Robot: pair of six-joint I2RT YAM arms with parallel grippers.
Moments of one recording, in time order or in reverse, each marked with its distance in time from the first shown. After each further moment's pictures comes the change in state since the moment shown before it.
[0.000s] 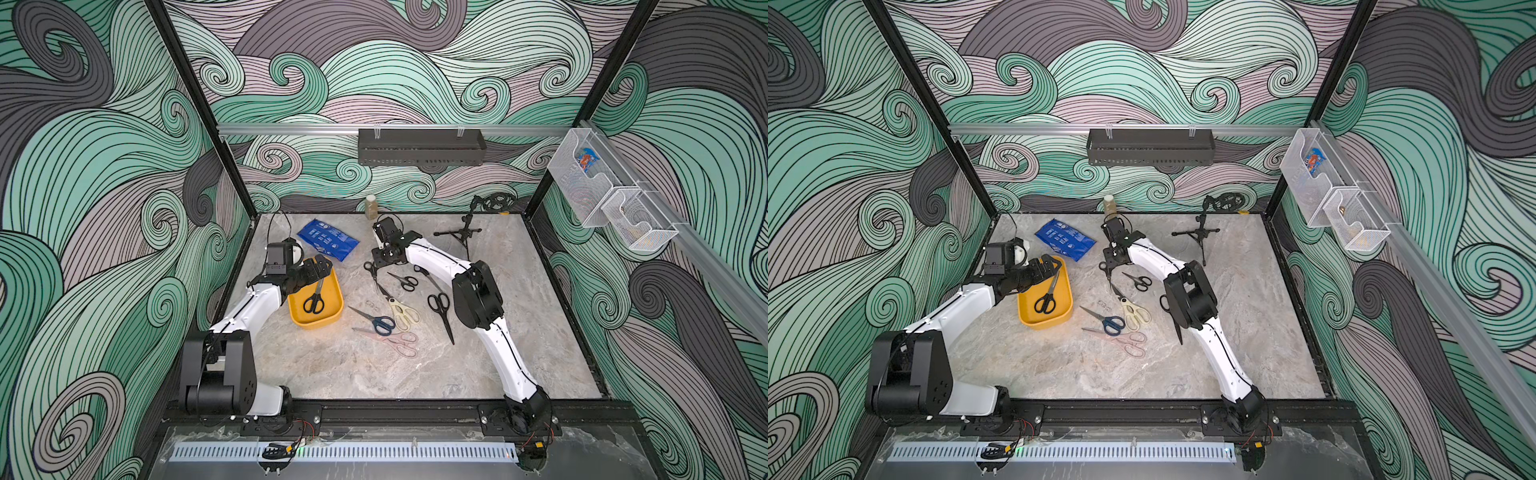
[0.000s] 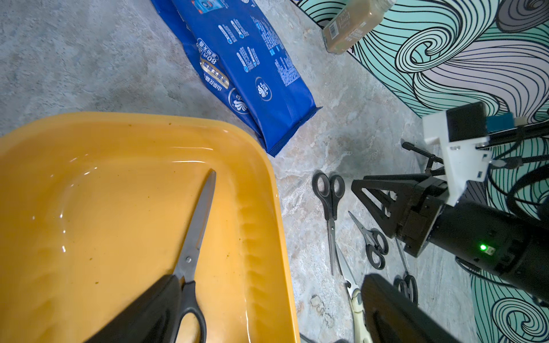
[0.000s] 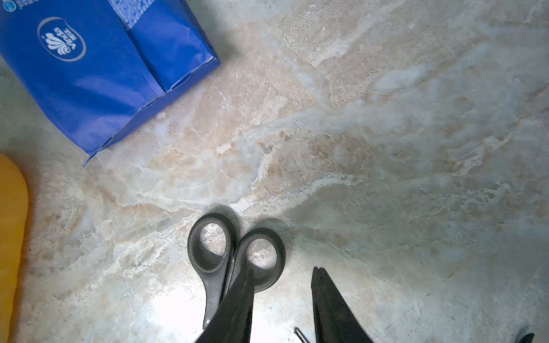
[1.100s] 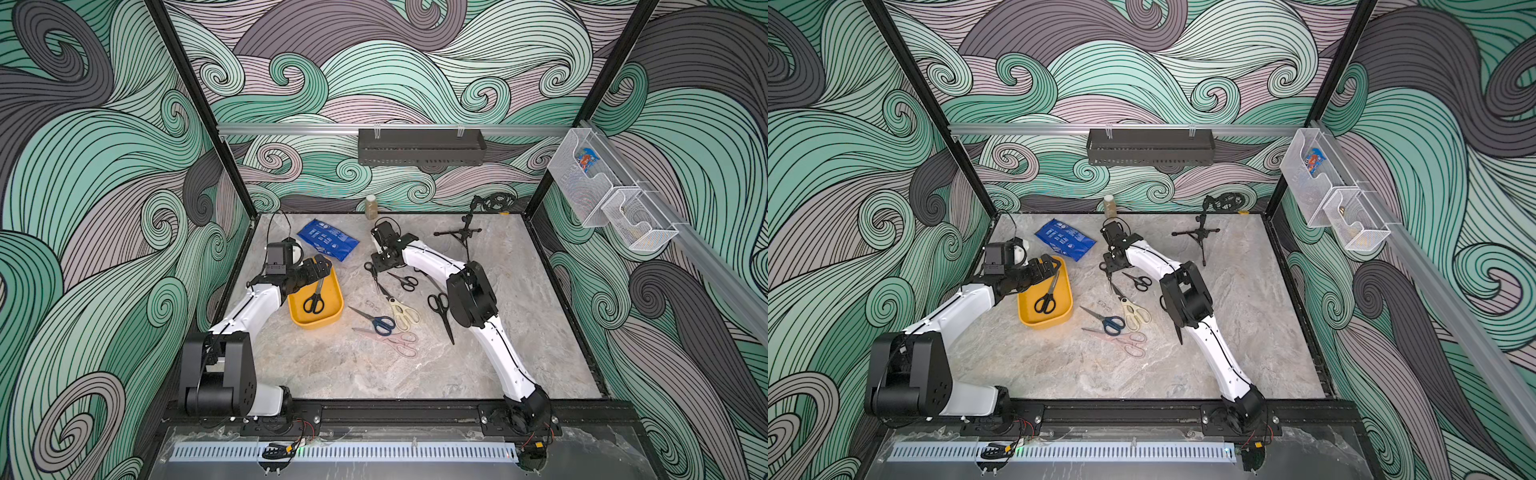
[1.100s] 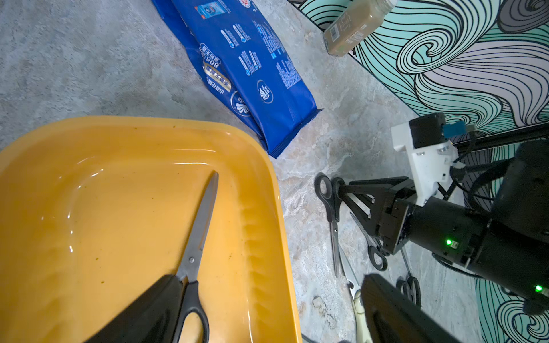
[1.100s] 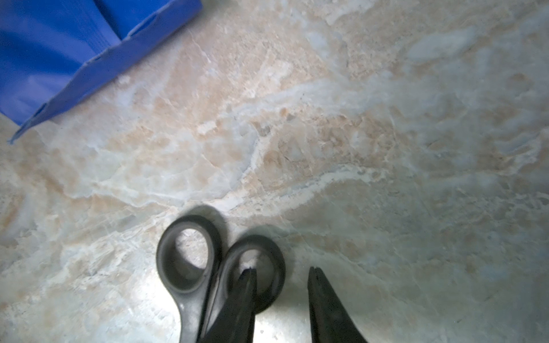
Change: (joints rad) left arm 0.000 -0.007 0.000 -0.004 -0.010 0.006; right arm 0.000 0.069 0.042 -0.048 0.001 -0.040
